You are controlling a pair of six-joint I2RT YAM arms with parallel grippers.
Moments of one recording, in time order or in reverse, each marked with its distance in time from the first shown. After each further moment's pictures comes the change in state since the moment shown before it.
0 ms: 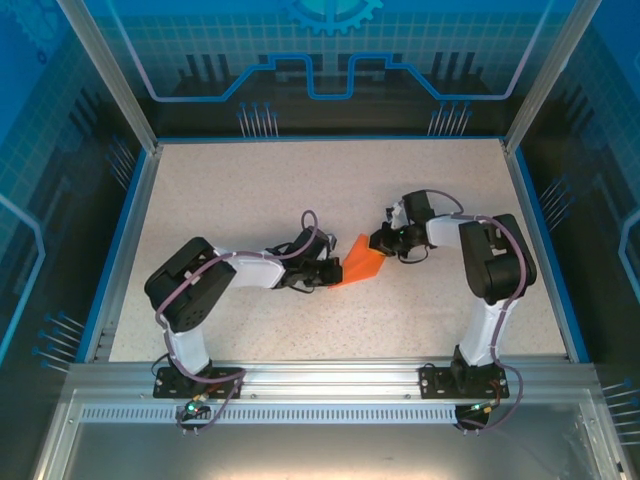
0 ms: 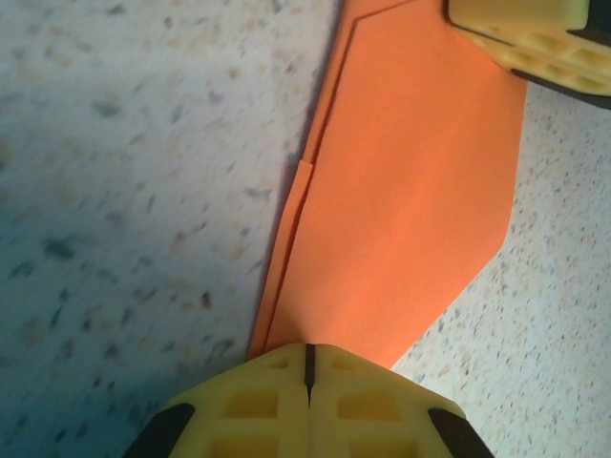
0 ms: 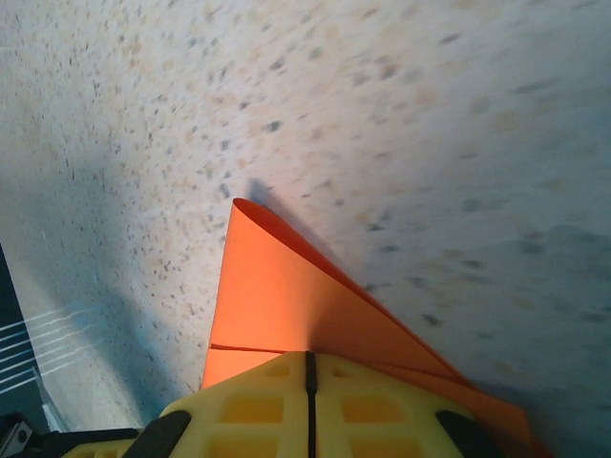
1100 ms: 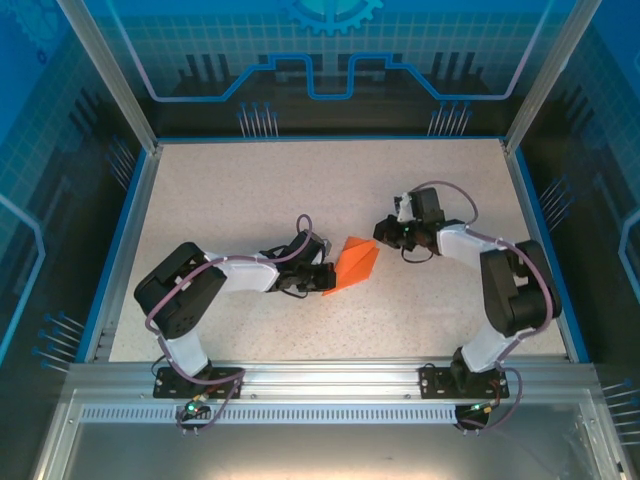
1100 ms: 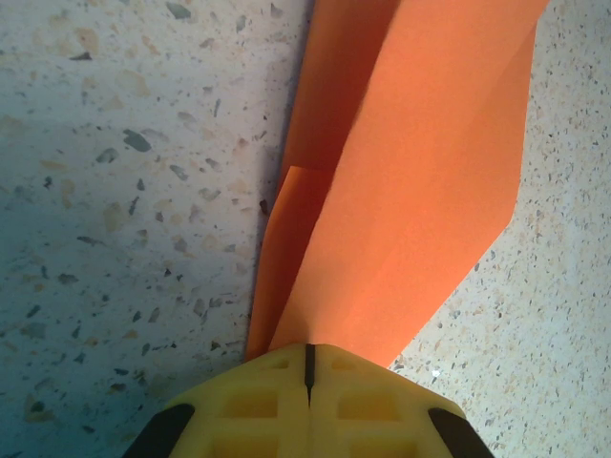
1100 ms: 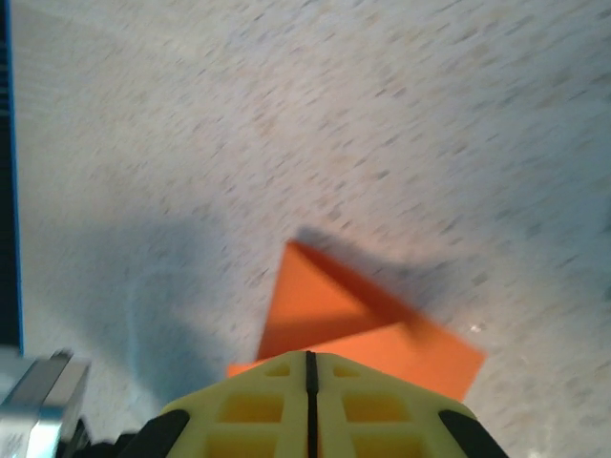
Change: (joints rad) left arm 0.000 -0.052 -0.038 -0.060 -0.006 0.018; right arm 0.027 -0.274 -0.116 0.057 0.127 0.042
